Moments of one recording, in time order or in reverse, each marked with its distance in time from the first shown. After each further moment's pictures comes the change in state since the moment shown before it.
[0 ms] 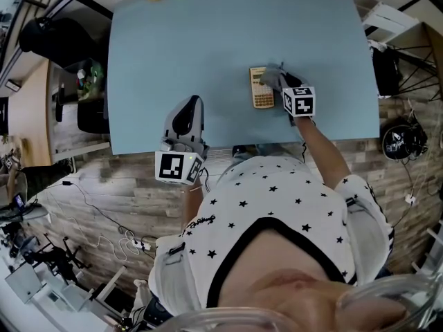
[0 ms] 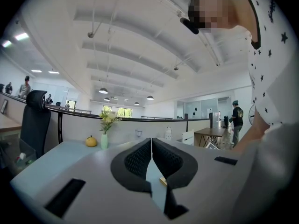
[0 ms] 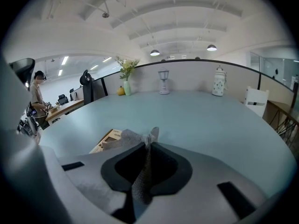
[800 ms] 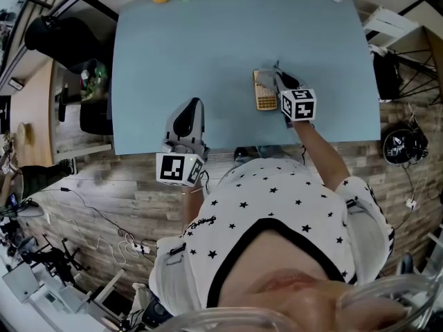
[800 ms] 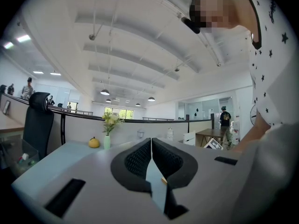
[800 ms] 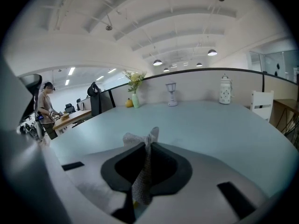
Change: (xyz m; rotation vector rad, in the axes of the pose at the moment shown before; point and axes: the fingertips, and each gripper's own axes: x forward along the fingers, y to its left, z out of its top) left arm -0.011 0.006 0.004 0.000 -0.015 0.018; right arm -0.015 0.034 0.039 0.020 -0.119 0.070
